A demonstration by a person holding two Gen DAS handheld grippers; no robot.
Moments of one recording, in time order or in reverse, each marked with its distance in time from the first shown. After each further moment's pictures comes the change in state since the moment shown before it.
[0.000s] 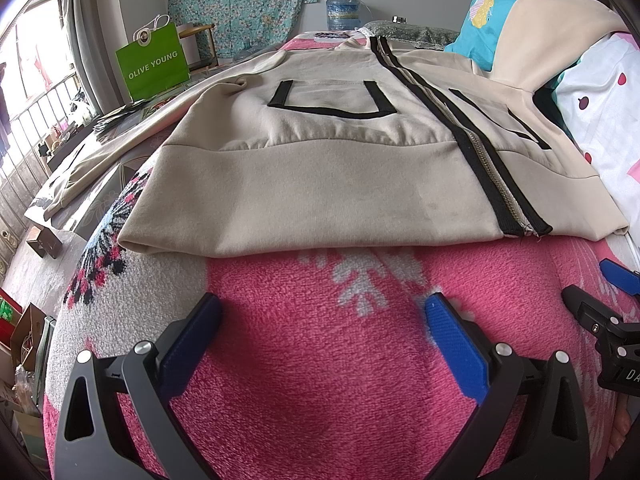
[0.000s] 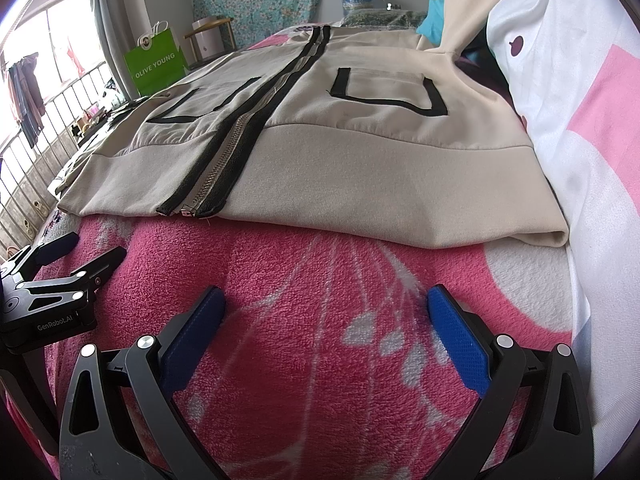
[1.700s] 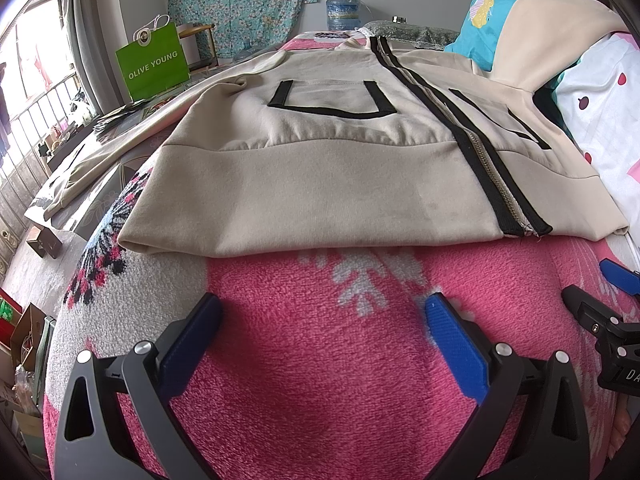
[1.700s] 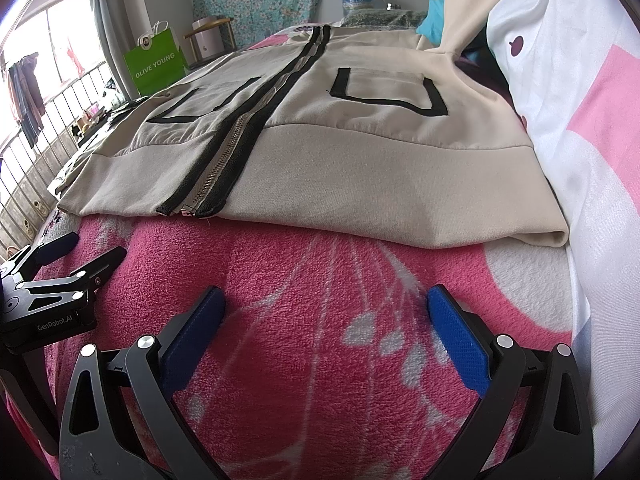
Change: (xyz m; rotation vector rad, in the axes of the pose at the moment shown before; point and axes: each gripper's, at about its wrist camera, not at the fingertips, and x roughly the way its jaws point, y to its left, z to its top) left arm 0.000 0.000 0.000 0.000 0.000 0.000; right arm 0.000 0.000 0.000 0.001 0.001 0.001
